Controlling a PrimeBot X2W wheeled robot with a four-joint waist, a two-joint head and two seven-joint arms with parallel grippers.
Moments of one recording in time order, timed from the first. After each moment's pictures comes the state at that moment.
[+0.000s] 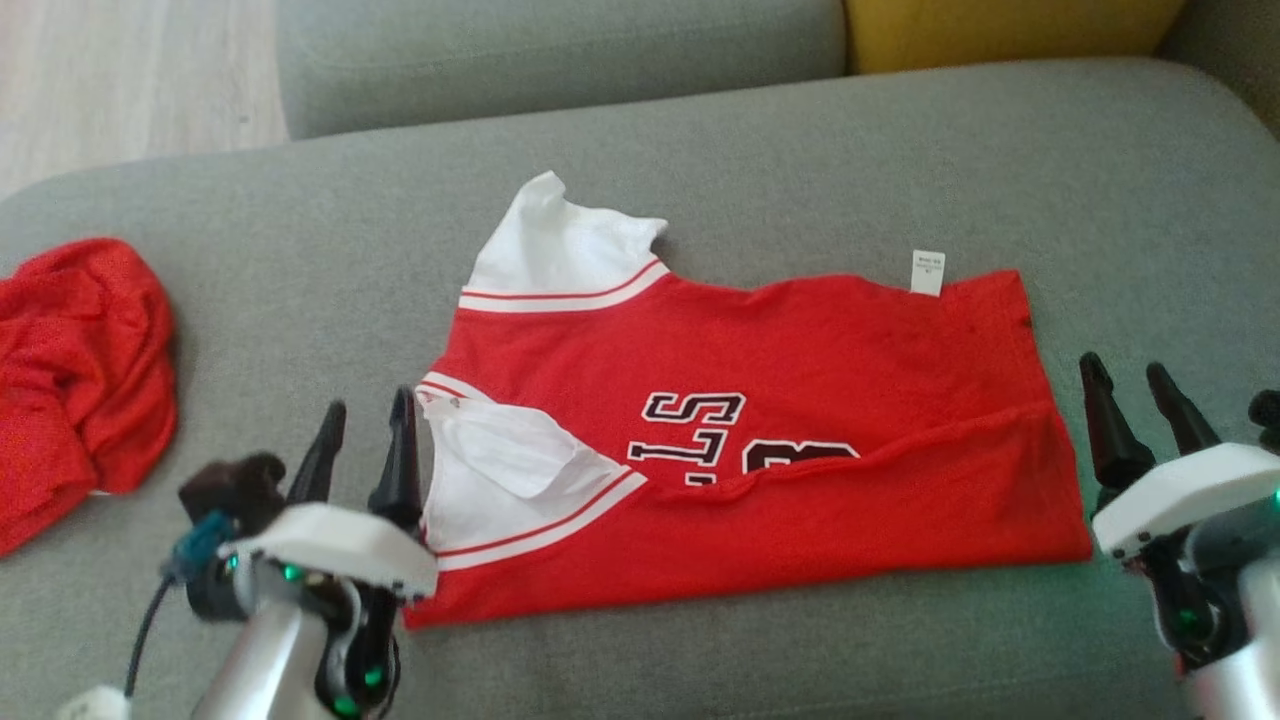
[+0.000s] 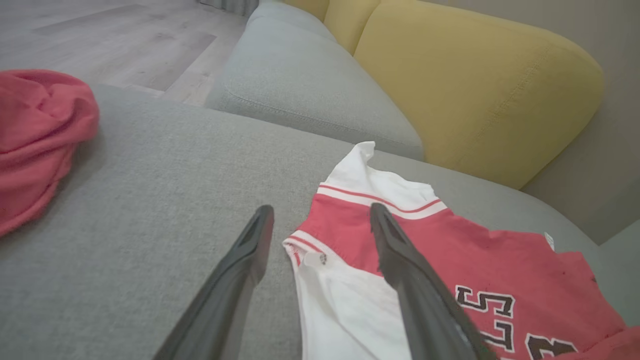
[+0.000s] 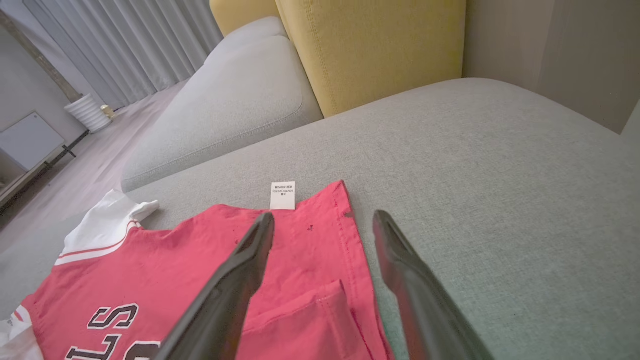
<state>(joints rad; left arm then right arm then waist) -0.15 0.15 -0.30 0.36 -0.56 0.06 -0.24 -0.15 -0.23 -0.04 0.30 0.50 0.12 0.16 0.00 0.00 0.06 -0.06</state>
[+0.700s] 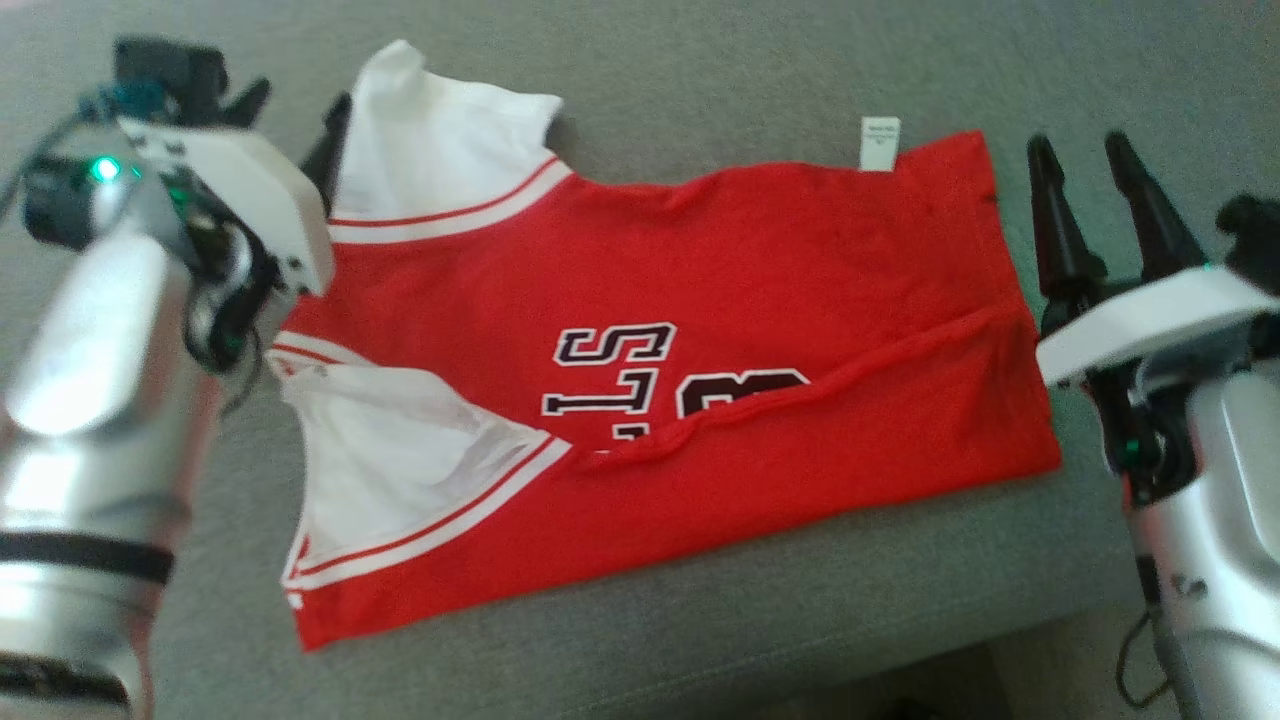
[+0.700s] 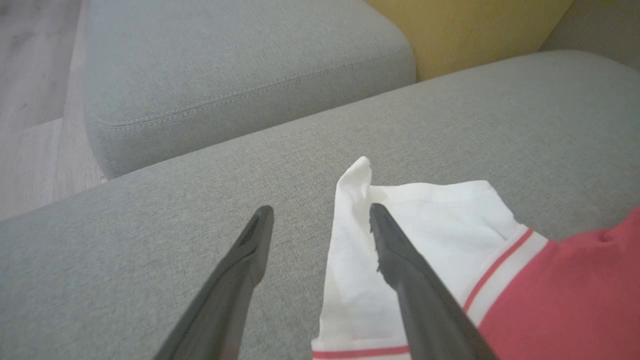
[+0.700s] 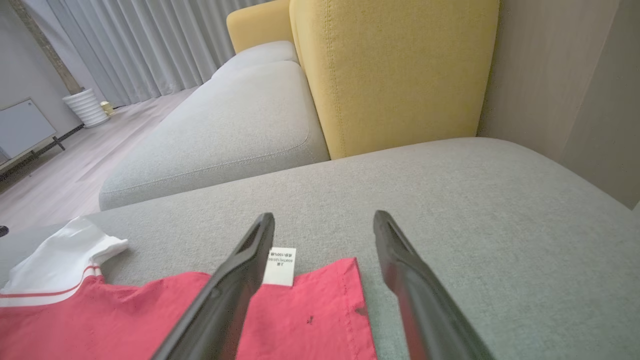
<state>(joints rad) -0.83 0.31 -0.42 0.68 -0.41 -0.10 0.15 -0.44 -0.21 0.10 0.28 0.44 0.12 0.03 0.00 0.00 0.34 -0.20</state>
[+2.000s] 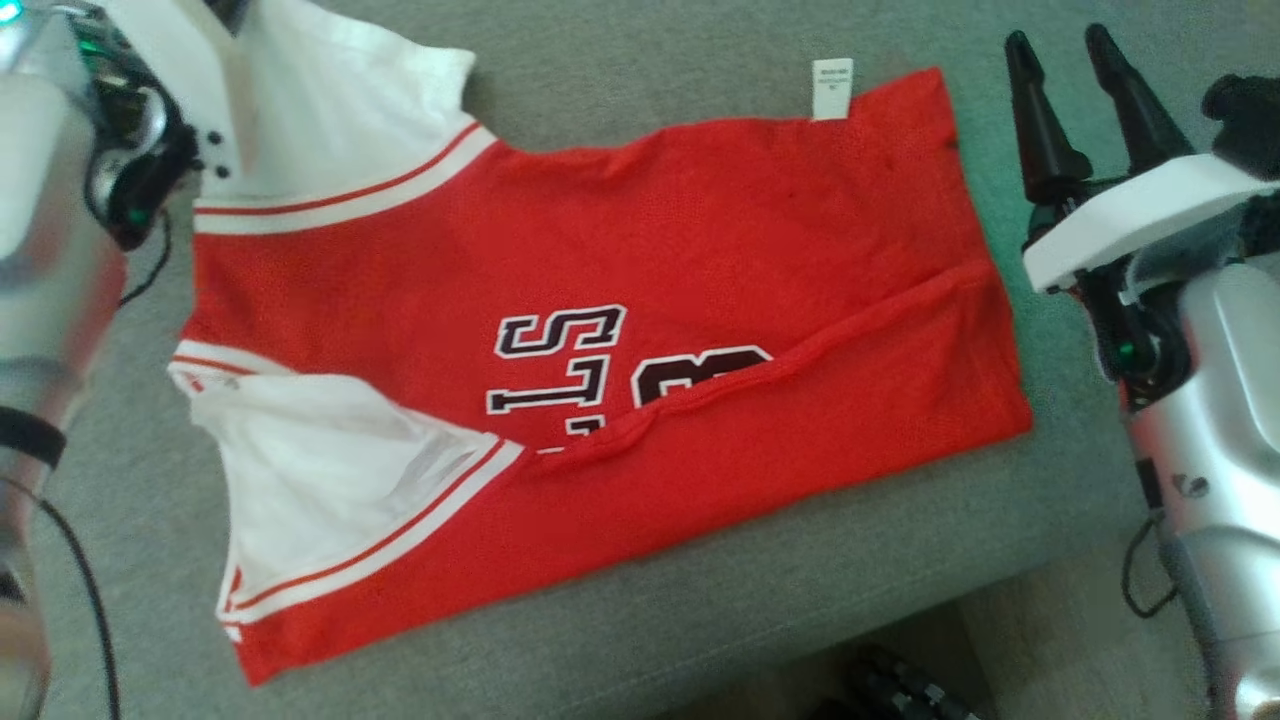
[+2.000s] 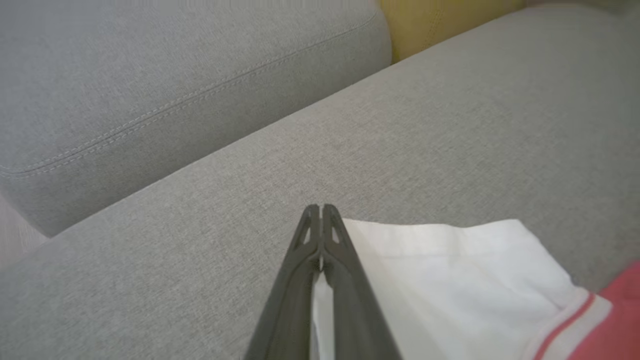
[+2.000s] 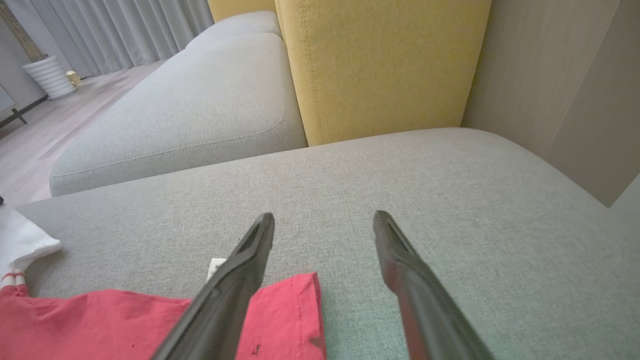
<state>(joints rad) -1.16 0.43 -0.83 0.88 -0.69 -0.13 0.15 -0.65 -0.25 0.21 0.44 0.49 0.12 0.01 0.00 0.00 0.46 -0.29</state>
